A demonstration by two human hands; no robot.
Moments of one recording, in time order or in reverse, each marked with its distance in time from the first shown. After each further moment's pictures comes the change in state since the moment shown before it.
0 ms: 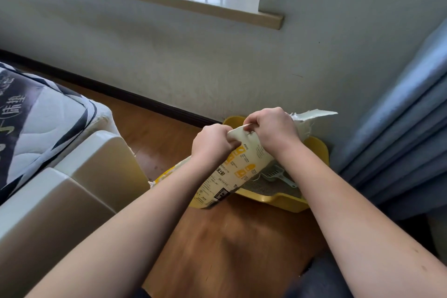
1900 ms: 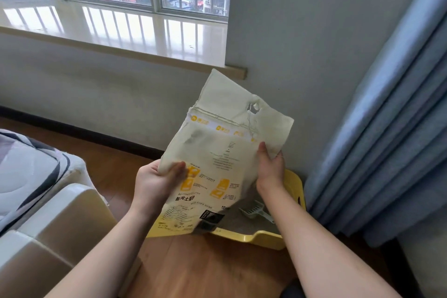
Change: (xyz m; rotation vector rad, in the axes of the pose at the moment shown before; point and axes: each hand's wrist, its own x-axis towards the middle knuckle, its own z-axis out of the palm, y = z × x) left_hand -0.023 -0.040 -0.033 -1.015 0.231 0.028; right_hand 0.018 0.065 0.044 1.545 0.586 0.550
